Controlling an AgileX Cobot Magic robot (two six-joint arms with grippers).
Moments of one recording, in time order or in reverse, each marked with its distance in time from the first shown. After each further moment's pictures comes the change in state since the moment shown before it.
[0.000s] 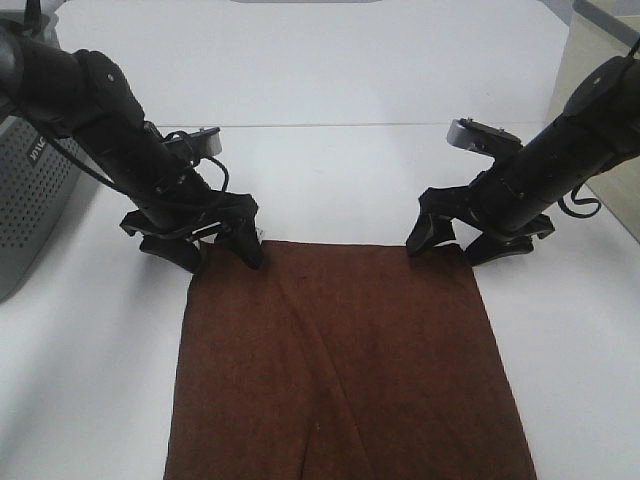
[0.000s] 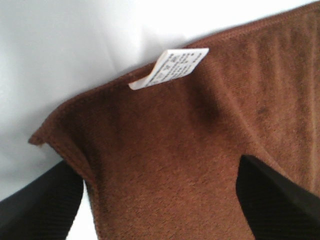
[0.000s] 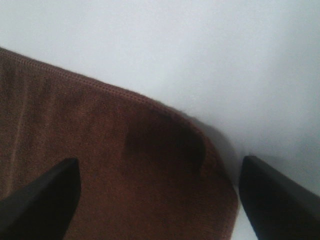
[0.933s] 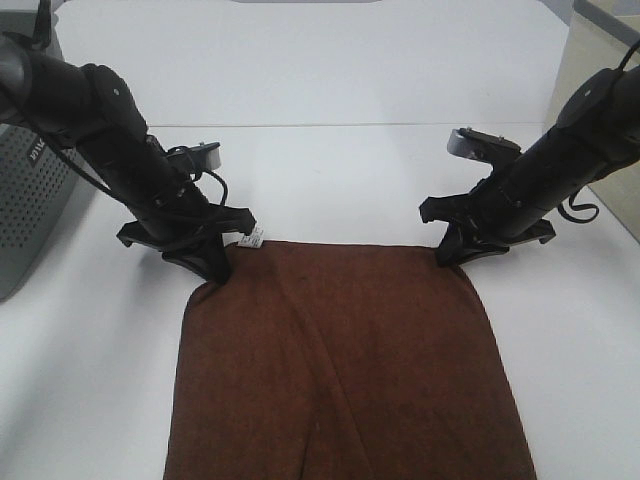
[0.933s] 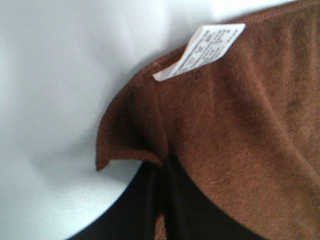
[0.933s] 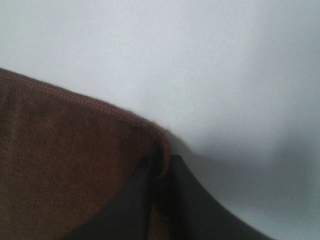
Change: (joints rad) left arm 0.000 0.021 0.002 0.031 -0.004 -0.015; right arm 0.000 0.030 -0.009 -0.034 -0.048 0.018
